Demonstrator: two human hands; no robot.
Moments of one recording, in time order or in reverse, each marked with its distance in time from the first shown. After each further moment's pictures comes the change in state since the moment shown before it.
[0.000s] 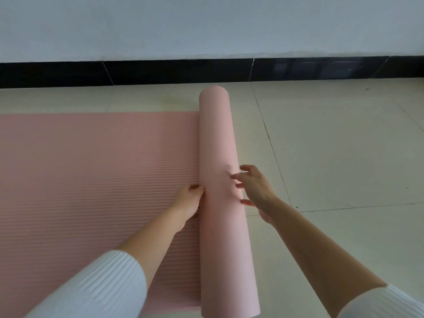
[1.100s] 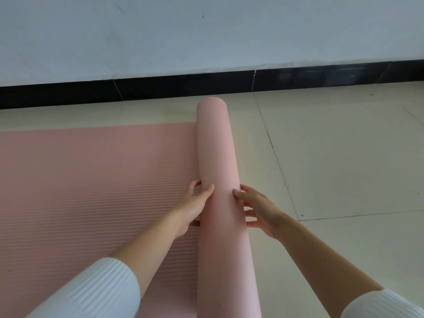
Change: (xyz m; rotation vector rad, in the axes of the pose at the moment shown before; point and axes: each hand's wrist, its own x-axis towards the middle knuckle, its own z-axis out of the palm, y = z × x) left_hand -0.015 0.024 -0.004 0.002 -0.095 0.002; right_hand 0.008 0.030 -0.012 0.148 -0.267 0.118
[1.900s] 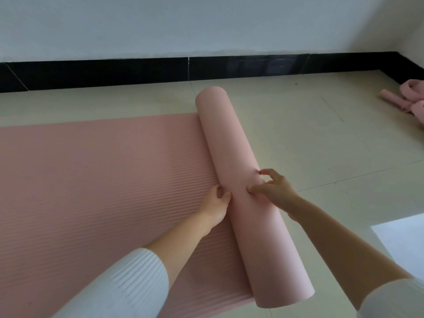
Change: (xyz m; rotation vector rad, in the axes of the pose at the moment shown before) left_hand 0.014 -0.006 0.190 0.201 -0.239 0.168; right_hand -0.064 0.004 -0.157 -0.330 0.551 0.009
